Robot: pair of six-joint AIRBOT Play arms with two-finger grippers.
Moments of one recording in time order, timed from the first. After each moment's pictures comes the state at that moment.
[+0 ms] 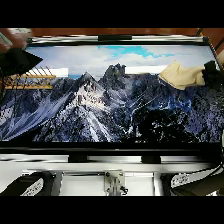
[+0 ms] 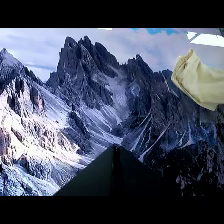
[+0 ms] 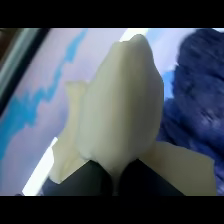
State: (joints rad) left arm -0.02 -1.00 1.46 0.97 -1.08 -1.54; right arm -0.47 -1.74 1.56 2.14 -0.59 -1.35
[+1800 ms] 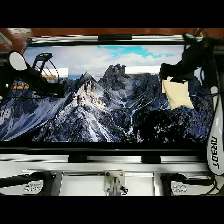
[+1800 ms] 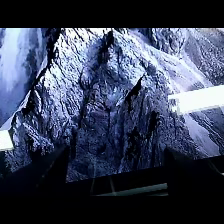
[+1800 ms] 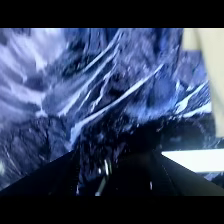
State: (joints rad) left arm -0.16 -1.45 1.59 1.48 -1.51 -1.52; right arm 0.10 -1.53 1.75 1.63 -1.42 -1.37
